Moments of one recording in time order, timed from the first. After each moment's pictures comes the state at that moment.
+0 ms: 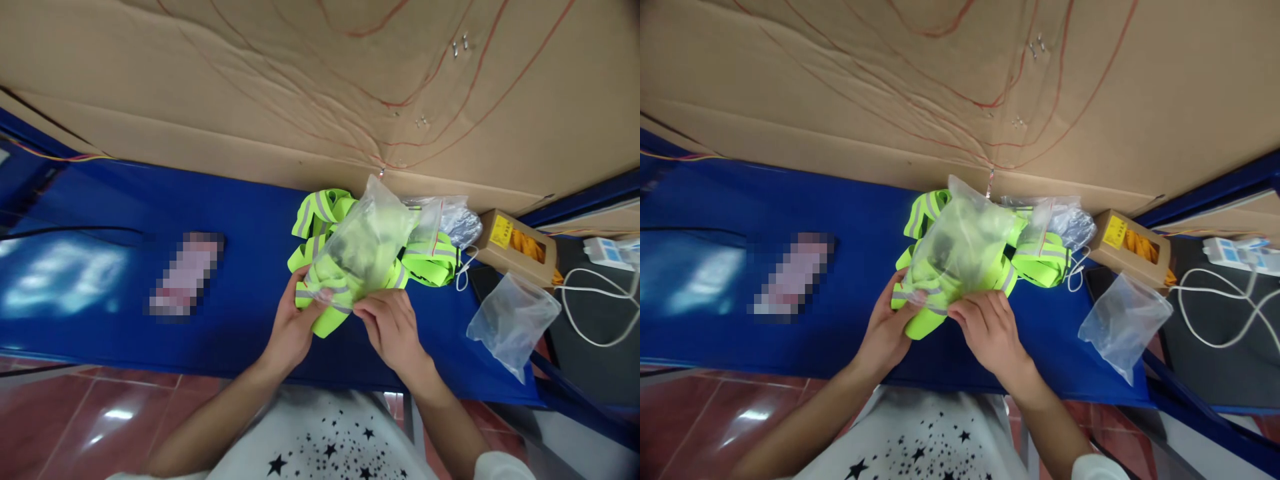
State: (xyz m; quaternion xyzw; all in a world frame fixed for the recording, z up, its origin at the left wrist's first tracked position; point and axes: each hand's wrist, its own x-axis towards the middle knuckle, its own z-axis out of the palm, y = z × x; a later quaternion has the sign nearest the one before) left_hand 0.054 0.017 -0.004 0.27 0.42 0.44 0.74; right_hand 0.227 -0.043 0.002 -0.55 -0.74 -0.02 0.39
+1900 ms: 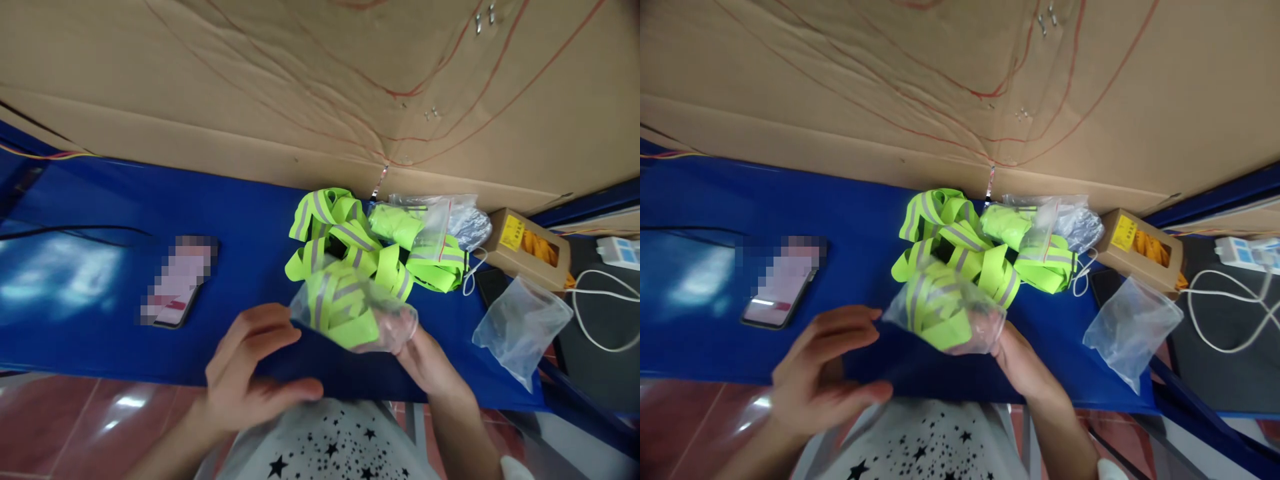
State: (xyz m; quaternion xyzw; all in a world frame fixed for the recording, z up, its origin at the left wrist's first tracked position) left_hand -0.012 0.020 0.025 0.73 0.35 0.47 0.35; right_hand 0.240 -0.056 0.005 -0.47 -0.40 0.62 0.48
